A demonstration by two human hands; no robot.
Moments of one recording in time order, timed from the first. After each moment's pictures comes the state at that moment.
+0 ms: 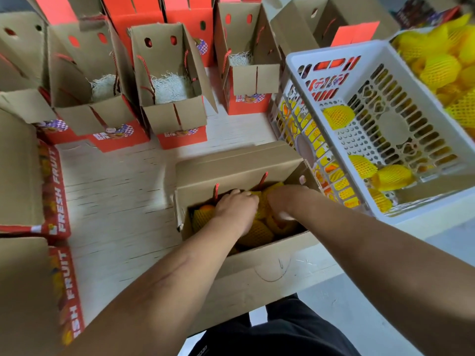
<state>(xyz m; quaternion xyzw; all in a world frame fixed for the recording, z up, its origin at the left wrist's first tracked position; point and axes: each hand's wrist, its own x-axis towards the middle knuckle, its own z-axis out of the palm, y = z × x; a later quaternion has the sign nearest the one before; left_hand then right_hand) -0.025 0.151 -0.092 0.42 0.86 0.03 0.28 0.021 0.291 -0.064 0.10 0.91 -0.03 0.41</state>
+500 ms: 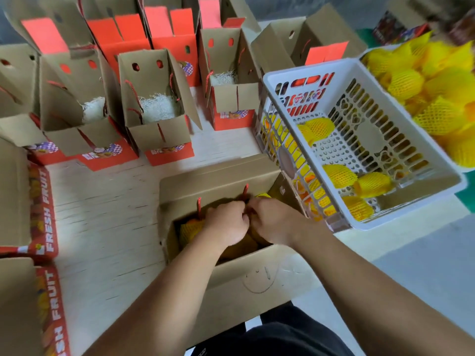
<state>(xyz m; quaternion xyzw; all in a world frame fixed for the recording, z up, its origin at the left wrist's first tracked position) -0.013 0.160 -0.059 0.31 0.88 0.16 0.32 0.065 0.280 -0.021 0.14 0.93 -0.27 0.20</state>
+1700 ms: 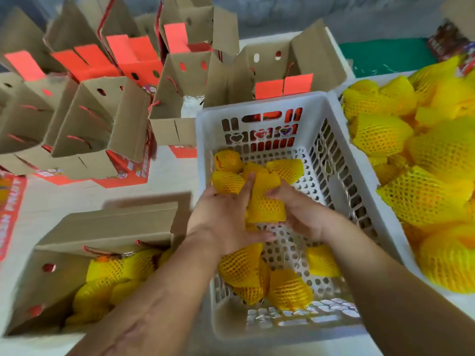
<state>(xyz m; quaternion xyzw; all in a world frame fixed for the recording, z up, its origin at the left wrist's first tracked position) 0.000 0.427 -0.018 0.34 0.93 -0.01 0.12 0.046 0.622 -0.048 0.16 0.58 -0.76 0.23</state>
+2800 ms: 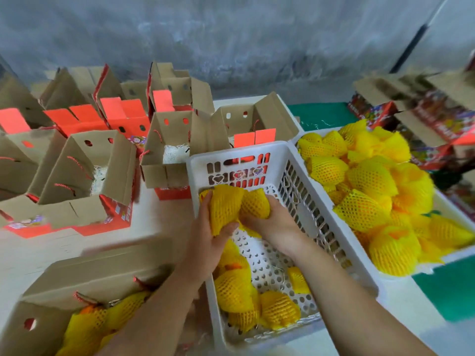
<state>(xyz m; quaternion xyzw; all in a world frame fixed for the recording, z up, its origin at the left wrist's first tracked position) 0.003 0.395 -0.010 0.23 0.79 0.55 0.11 0.063 0.573 0.016 0.23 0.78 -0.58 -0.03</state>
